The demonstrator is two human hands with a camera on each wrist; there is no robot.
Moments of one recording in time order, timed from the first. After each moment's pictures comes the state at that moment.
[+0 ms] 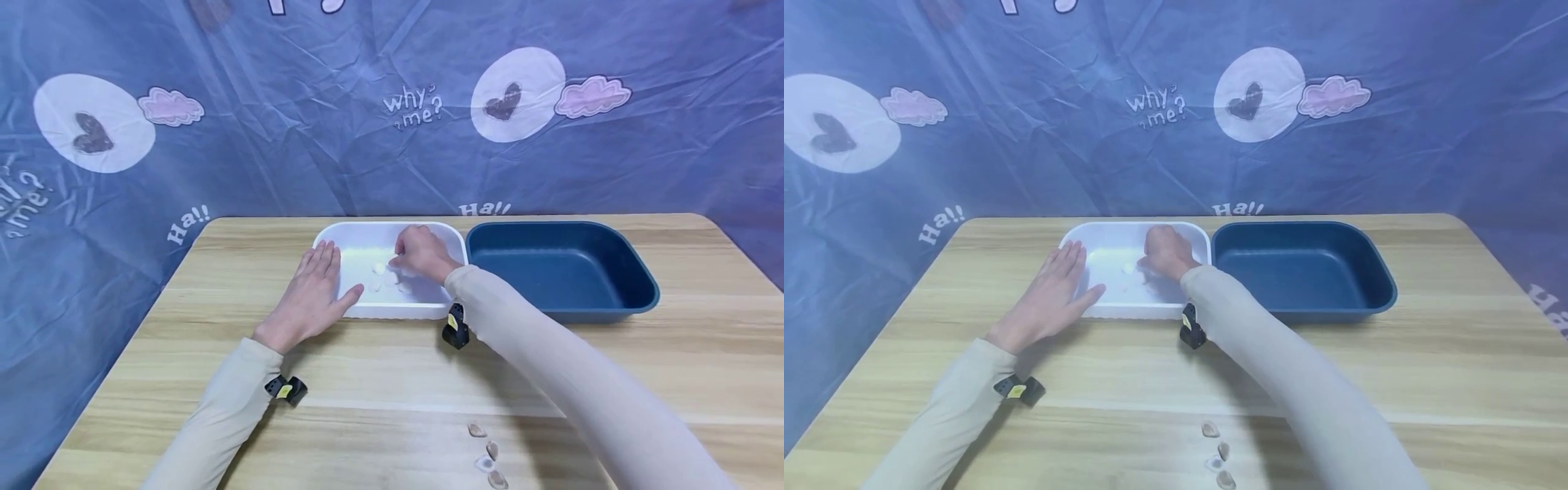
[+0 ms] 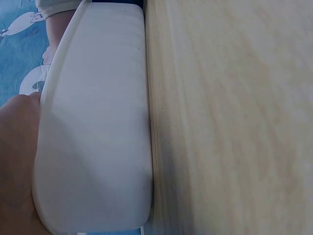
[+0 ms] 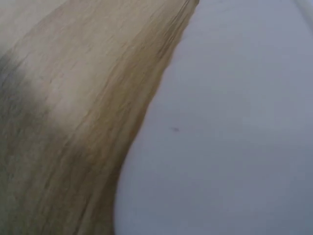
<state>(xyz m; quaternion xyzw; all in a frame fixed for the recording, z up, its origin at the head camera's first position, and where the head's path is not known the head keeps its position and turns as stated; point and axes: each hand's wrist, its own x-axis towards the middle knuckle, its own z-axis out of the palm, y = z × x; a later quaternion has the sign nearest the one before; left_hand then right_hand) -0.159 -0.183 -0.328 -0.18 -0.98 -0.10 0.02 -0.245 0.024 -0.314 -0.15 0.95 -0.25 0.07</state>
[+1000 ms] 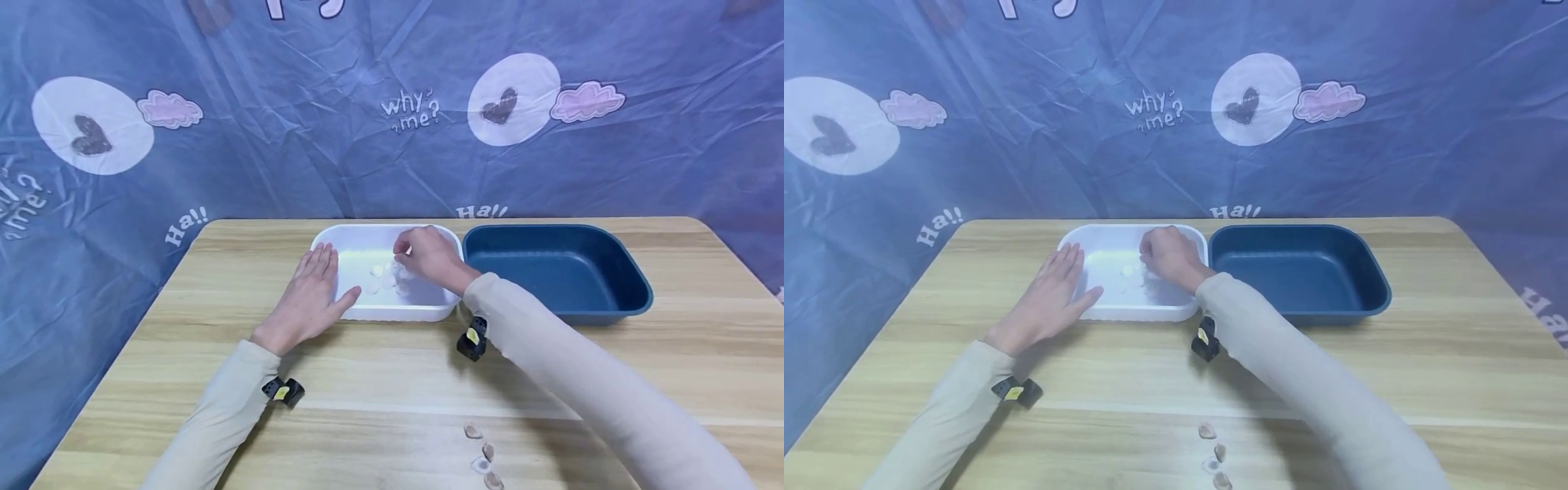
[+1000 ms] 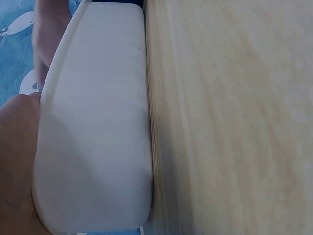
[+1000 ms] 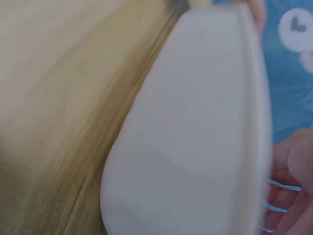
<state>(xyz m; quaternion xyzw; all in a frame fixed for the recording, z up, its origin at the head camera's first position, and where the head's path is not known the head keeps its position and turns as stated) -0.160 -0.184 -0.330 -0.19 -0.98 -0.10 0.03 -0.225 0.042 -0.296 -0.24 0.94 -0.23 0.01</state>
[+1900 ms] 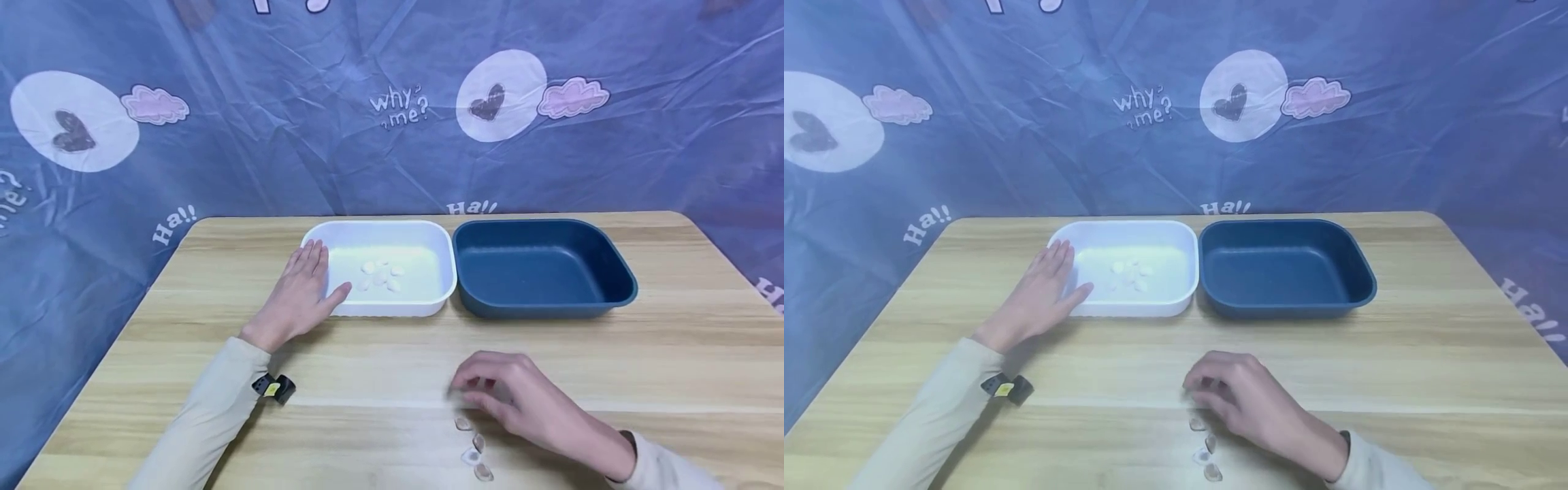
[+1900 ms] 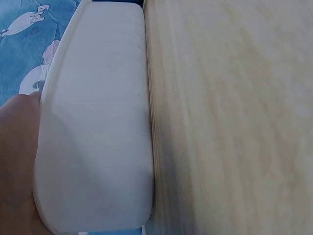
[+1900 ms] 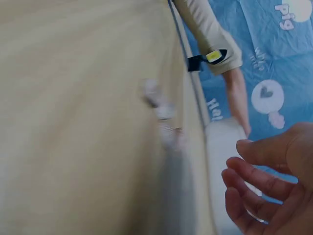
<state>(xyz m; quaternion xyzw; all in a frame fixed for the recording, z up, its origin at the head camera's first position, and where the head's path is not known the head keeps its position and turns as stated) -0.160 -0.185 -0.329 -0.19 -0.98 -0.09 0.01 -0.048 0.150 -0.332 -0.39 0.83 -0.39 -0.04</state>
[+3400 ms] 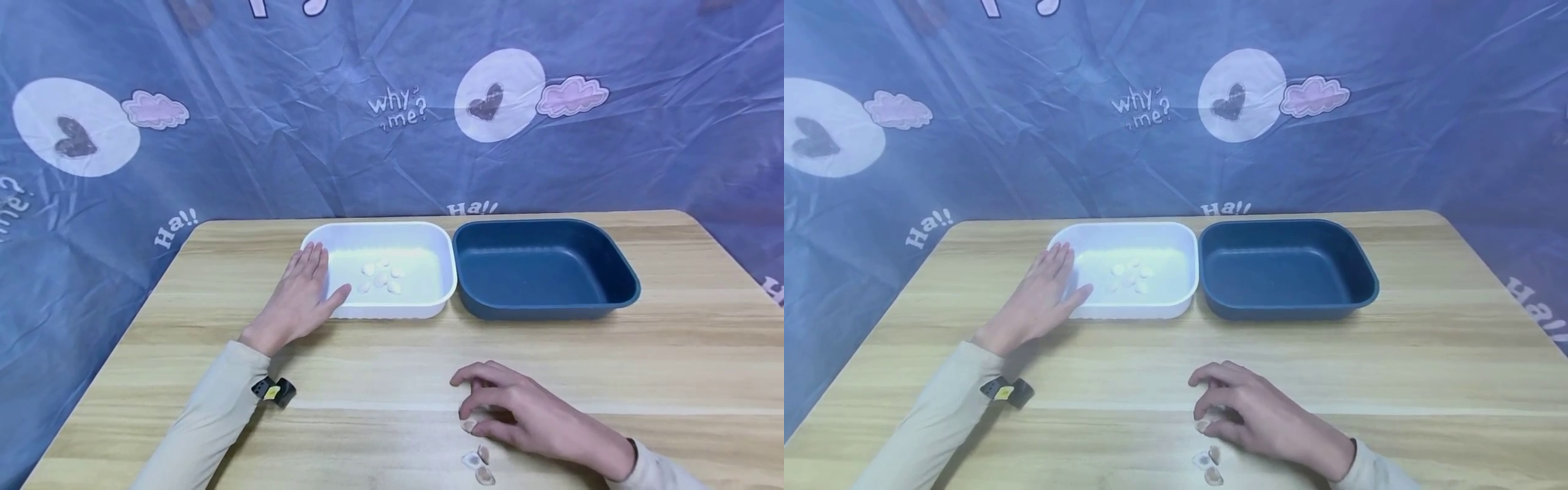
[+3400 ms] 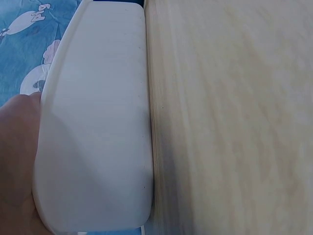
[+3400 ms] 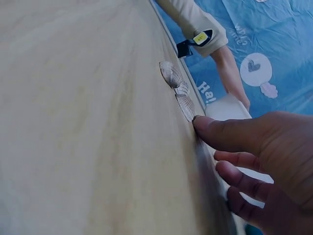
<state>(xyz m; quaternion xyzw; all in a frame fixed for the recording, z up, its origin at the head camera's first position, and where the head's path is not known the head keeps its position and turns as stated) -0.157 -0.184 -0.330 -0.19 -0.98 -0.10 0.02 -0.049 0.173 -0.368 -0.49 0.81 -0.31 -0.04</state>
